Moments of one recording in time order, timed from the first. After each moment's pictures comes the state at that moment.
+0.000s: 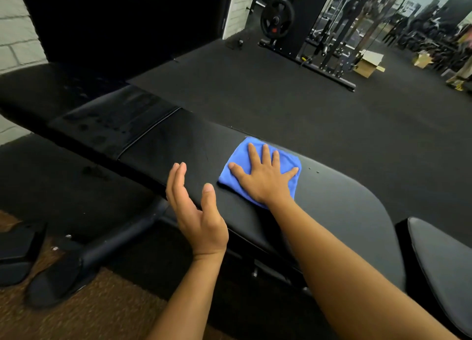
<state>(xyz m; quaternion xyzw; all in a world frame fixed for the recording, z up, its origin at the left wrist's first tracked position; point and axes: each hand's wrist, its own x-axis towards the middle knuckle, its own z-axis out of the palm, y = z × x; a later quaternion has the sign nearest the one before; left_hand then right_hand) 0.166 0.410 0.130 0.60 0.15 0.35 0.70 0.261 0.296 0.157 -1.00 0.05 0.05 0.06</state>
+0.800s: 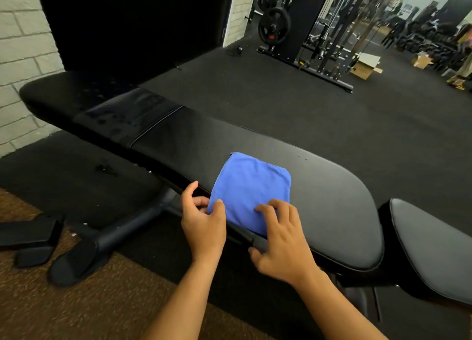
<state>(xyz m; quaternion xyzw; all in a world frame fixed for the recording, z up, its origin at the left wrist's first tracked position) 0.096 0.406 0.128 0.62 0.24 0.16 0.73 0.066 0.248 0.155 -0.98 -0.14 -0.09 0.13</state>
